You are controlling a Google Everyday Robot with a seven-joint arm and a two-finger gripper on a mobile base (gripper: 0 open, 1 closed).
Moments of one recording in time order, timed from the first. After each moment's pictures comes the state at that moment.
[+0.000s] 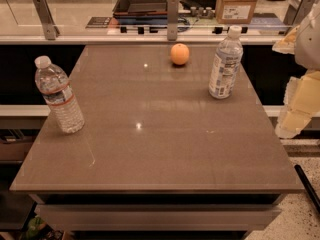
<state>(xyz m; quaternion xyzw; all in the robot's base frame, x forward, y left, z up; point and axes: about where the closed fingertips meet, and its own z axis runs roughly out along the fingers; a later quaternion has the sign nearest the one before) 0.438 -0.214 0.985 -0.60 0.78 -0.04 0.17</state>
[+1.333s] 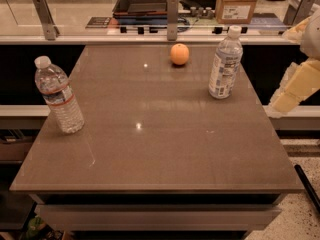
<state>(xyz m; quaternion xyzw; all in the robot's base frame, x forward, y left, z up) 0.480 -0.230 0.988 -0.54 0.80 -0.03 0.26</state>
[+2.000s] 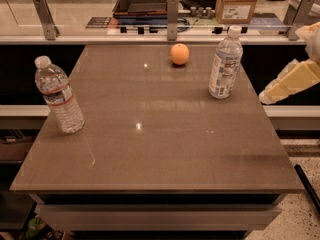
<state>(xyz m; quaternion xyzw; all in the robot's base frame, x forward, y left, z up) 0.524 -0.254 0.980 -0.45 0.81 -0.02 0.37</state>
